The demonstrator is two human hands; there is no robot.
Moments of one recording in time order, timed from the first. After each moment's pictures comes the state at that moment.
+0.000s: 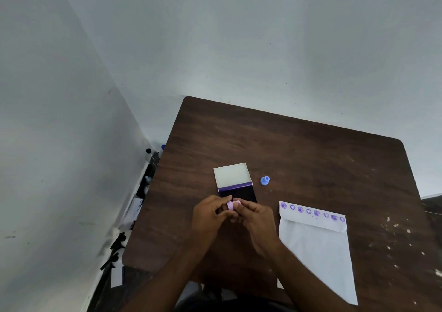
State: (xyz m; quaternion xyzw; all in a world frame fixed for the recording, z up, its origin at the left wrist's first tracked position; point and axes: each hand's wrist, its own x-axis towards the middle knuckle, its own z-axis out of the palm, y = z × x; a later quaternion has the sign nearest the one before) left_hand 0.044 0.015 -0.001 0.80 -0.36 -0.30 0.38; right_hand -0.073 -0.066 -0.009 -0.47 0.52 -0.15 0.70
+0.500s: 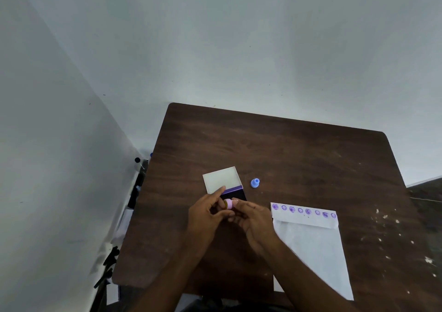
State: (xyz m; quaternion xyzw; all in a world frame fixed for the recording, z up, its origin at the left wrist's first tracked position) left_hand 0.044 -0.008 0.003 0.78 -0.32 -0.33 0.43; right_hand -0.075 -0.088 -0.001 -0.33 0.52 -0.20 0.76
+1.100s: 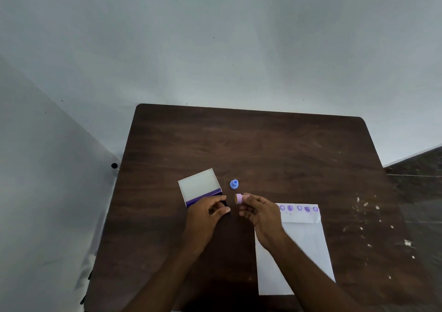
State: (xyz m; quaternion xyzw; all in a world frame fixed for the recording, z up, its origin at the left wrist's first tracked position) left_hand 0.016 -0.060 -0.013 0.77 -0.37 -0.37 0.35; right_hand -0.122 -0.150 -0.019 -0.26 0.61 -0.26 0.70
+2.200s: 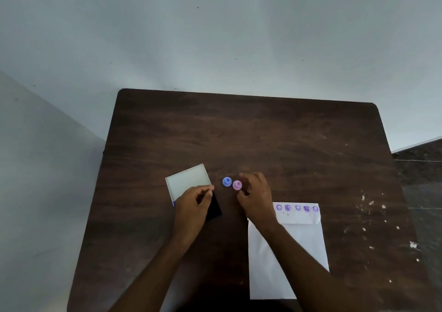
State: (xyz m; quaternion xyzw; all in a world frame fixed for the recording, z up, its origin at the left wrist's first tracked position) left_hand 0.025 -0.096 -0.043 0.82 -0.28 -0.35 0.36; right_hand -0.116 -0.199 -0.055 -0.73 0.57 -0.11 0.36
